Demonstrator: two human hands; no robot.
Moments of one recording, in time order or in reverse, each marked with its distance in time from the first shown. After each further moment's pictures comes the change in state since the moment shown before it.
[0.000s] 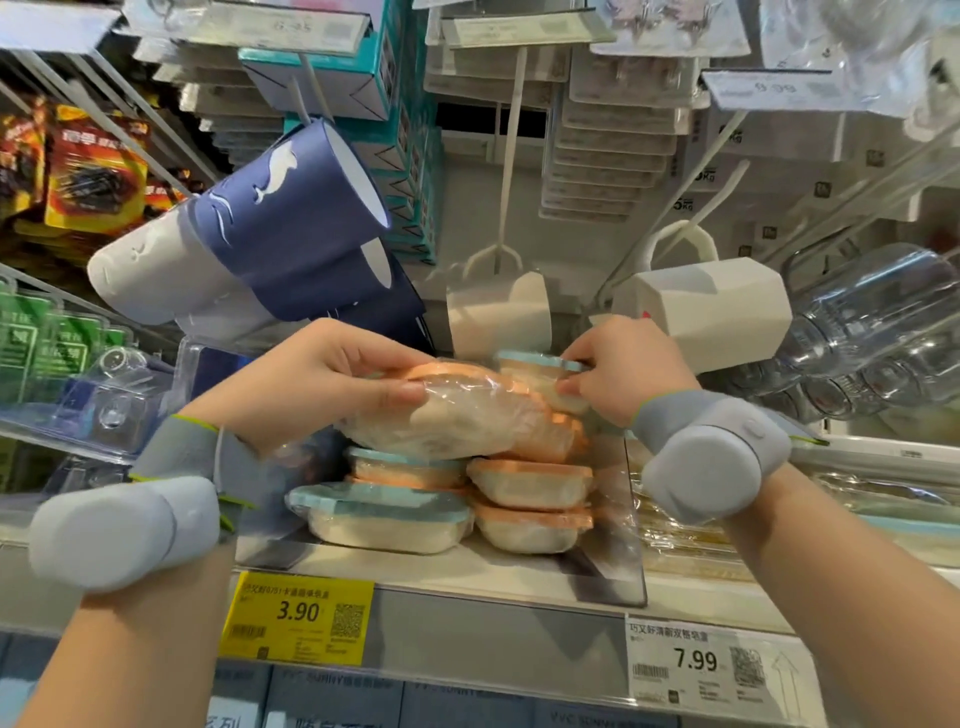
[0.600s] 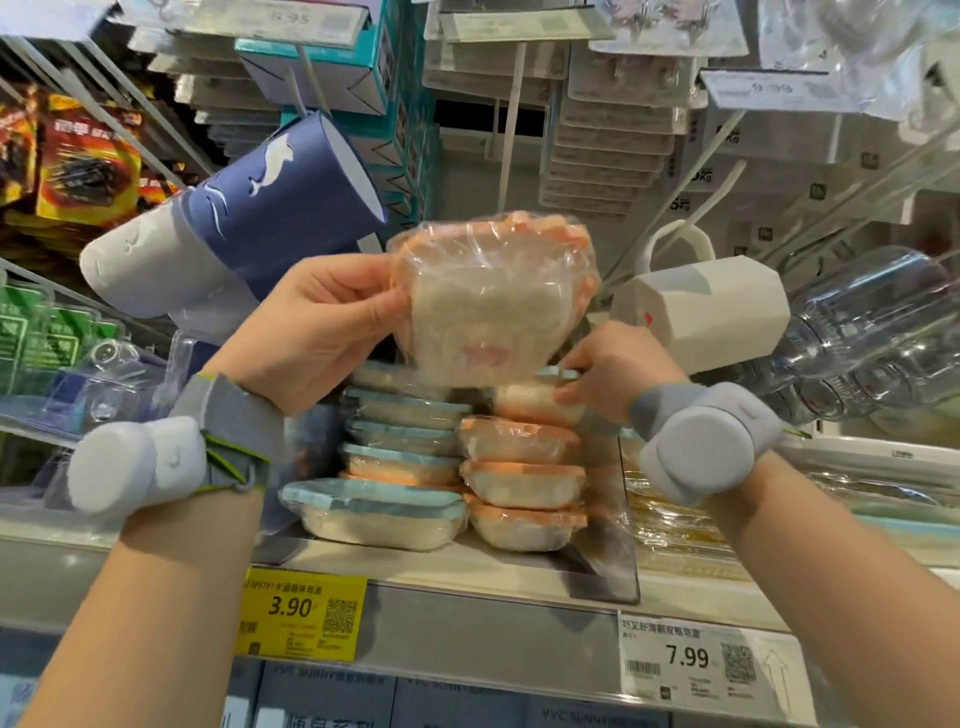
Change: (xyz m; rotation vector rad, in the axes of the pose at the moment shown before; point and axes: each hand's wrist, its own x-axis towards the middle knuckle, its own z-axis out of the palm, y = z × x) left_hand 0.022 0.000 0.002 -0.472 0.068 0.310; right_hand 0.006 0.004 0.002 0.042 -0.118 0.016
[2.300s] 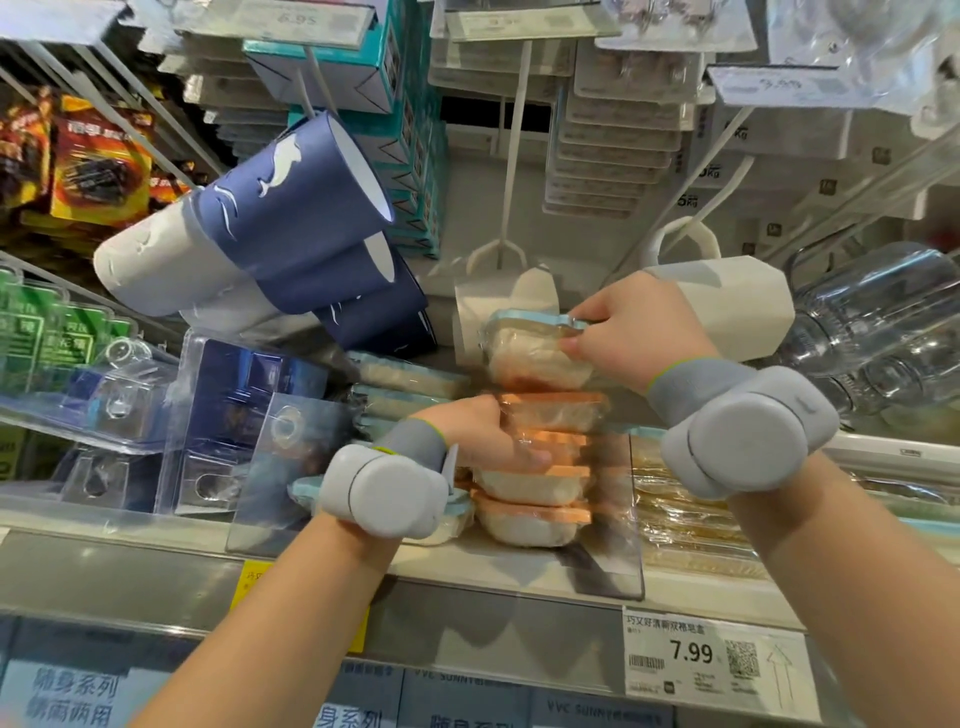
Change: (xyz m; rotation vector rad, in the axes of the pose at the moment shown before) left_hand 0.021 -0.072 0.055 0.921 -0.216 -0.990; right_hand 0.000 -0.008 -0.016 0.151 0.276 0.010
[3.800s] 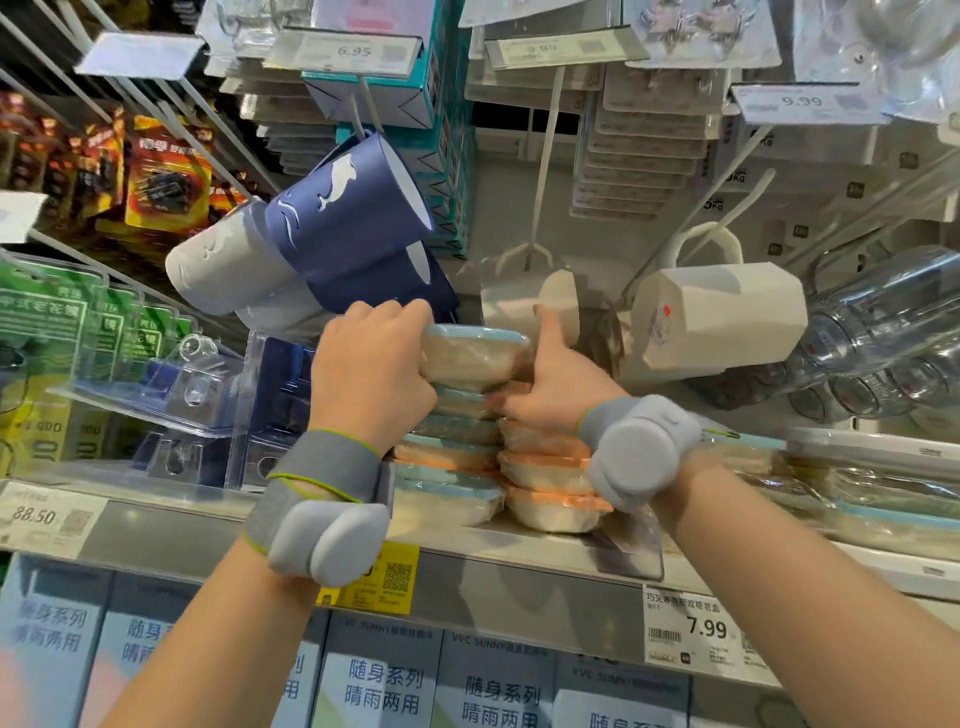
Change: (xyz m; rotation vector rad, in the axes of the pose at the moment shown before) left_hand -0.063 -0.046 -0.040 0.493 1.071 0.218; right_hand -0.012 -0.023 0.056 0.088 -0.407 -0.068
